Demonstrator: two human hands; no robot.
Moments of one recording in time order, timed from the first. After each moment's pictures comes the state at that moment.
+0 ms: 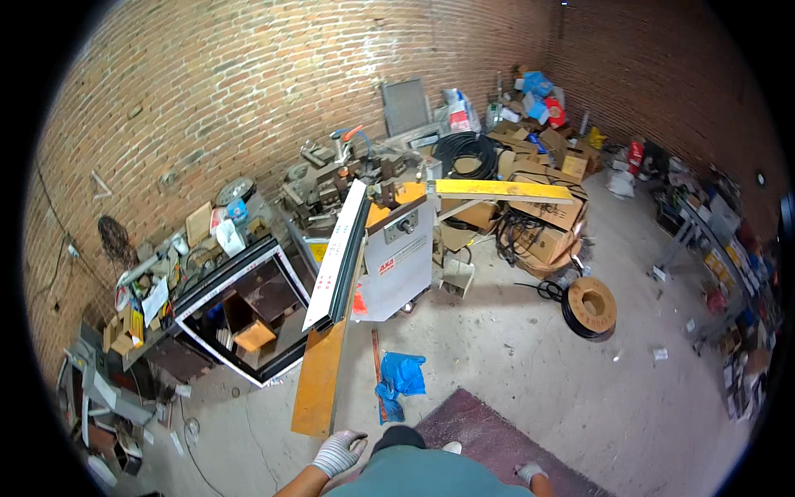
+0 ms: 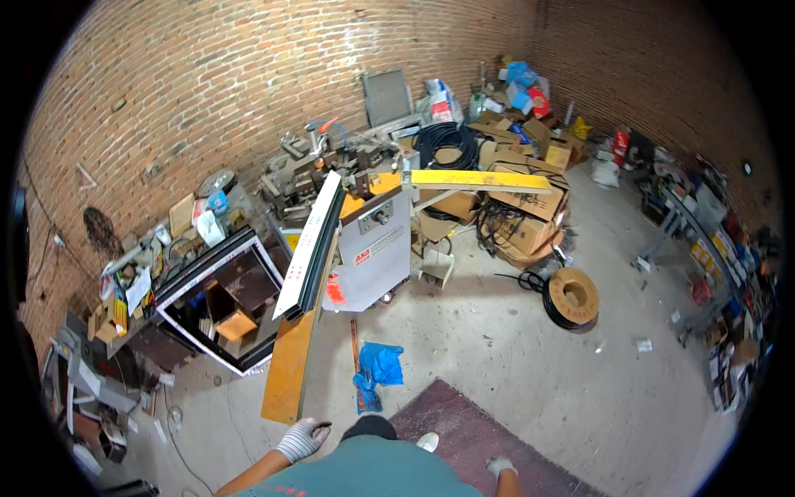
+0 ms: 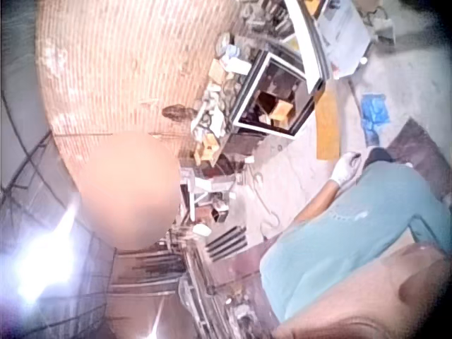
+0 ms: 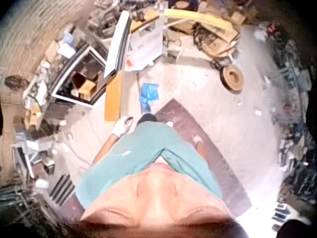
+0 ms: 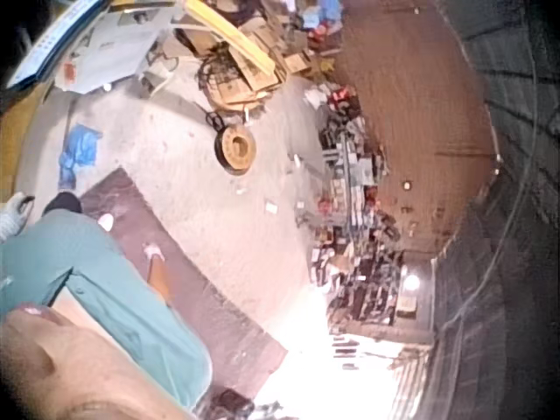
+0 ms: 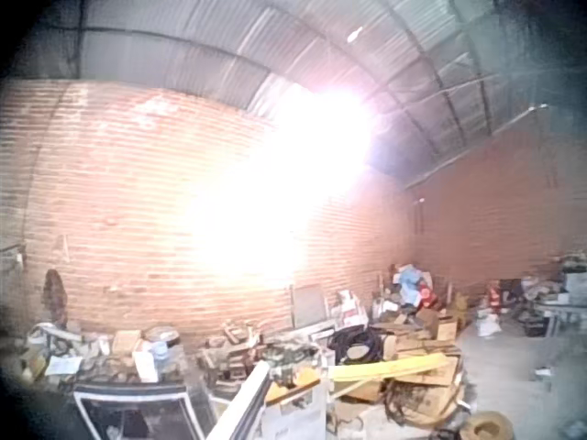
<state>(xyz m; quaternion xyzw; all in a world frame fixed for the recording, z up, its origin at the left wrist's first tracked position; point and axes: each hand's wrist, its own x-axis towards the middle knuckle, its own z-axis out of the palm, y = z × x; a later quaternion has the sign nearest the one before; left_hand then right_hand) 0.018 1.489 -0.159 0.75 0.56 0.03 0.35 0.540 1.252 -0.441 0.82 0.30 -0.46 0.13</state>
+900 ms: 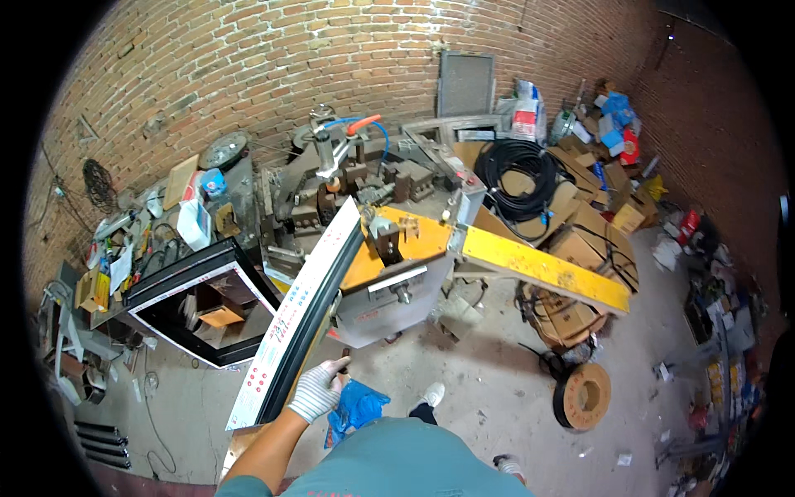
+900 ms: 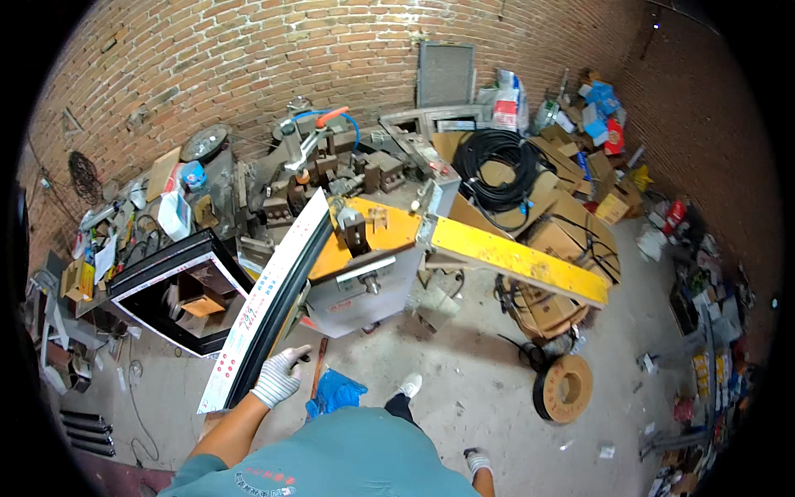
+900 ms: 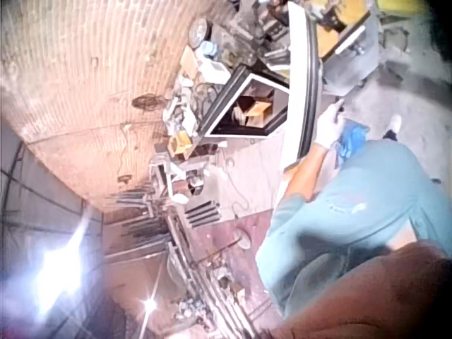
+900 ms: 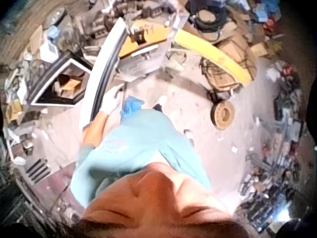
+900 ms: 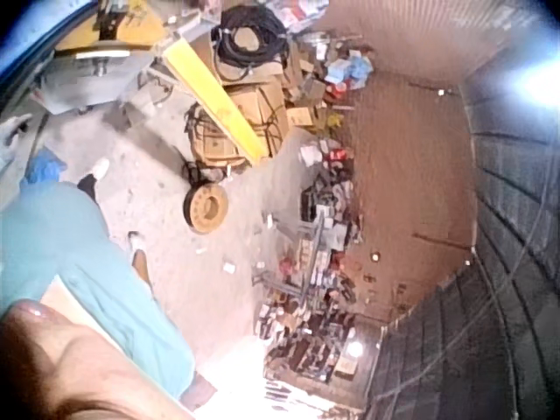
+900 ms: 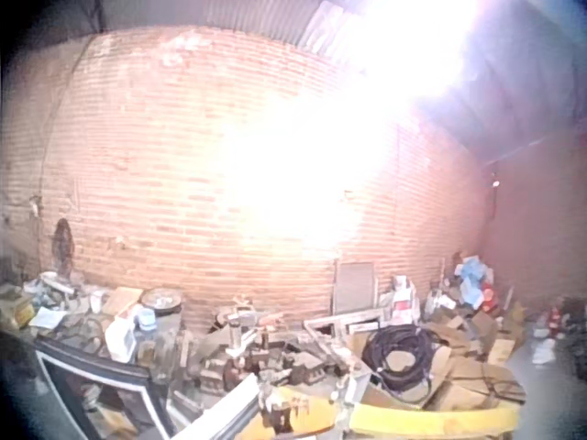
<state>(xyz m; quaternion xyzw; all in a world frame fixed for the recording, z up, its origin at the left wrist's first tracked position) 0.238 2.008 -0.134 0.71 0.60 0.22 0.29 0.804 1.734 -0.428 0.86 0.32 -0.39 0.02</state>
